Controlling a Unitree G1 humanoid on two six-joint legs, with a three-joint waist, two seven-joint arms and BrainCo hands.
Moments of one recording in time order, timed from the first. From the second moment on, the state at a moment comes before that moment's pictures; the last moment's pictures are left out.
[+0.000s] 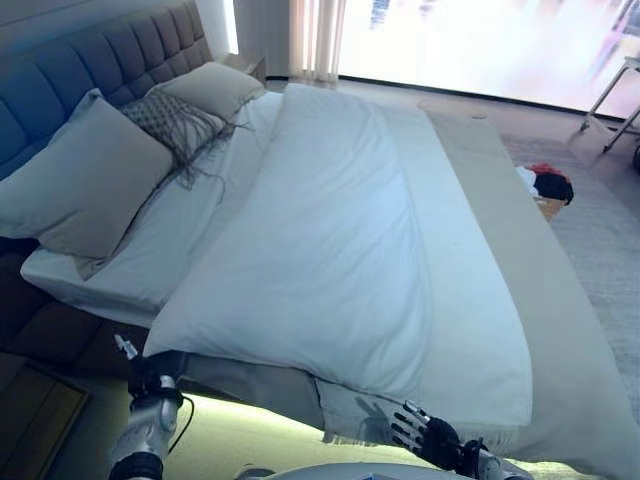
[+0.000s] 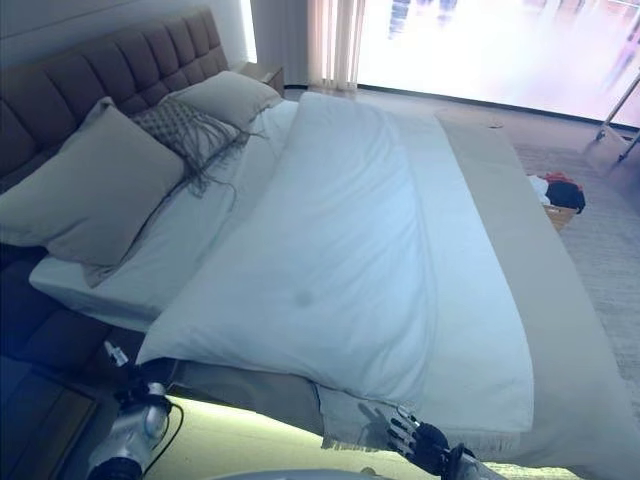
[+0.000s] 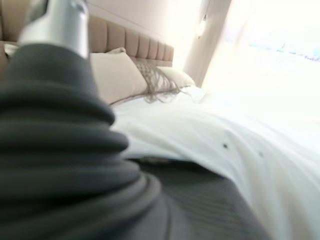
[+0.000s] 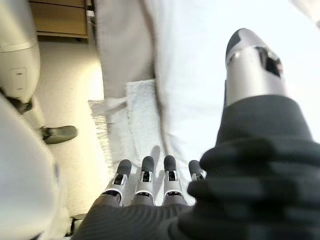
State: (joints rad) left arm 0.00 0.35 0.38 0.83 -1.85 0.32 -0.37; right arm 0.00 -0.29 0.04 1.09 0.70 0.22 0.51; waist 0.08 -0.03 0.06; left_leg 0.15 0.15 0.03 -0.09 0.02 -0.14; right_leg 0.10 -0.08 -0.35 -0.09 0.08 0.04
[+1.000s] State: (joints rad) left arm -0.52 0.43 0.40 0.89 -1.85 0.11 -0.31; right arm -0.33 -0.52 0.13 1.05 0.83 0.11 0.50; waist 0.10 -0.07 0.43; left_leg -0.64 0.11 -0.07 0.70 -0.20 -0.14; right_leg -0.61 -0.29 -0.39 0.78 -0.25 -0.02
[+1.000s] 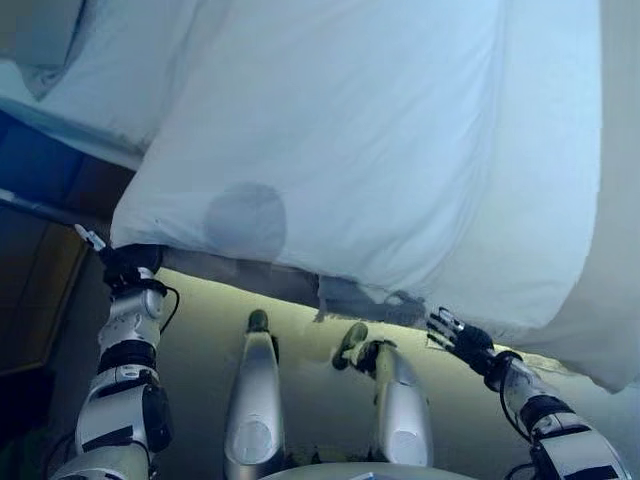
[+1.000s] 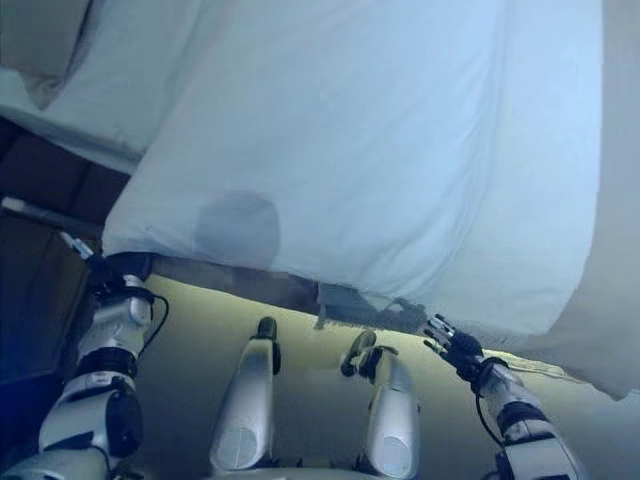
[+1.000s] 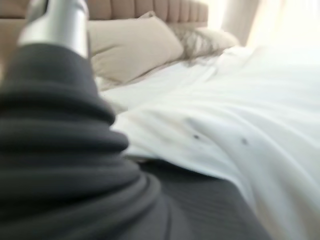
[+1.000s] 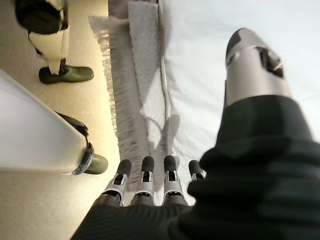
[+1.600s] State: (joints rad) left arm -0.51 0.49 0.40 0.92 -1.85 0.10 -0.29; right arm -0.39 -0.64 0.14 1.03 0.76 0.11 0.60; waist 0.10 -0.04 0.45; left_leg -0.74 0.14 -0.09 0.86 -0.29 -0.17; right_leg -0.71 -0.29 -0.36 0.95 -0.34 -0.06
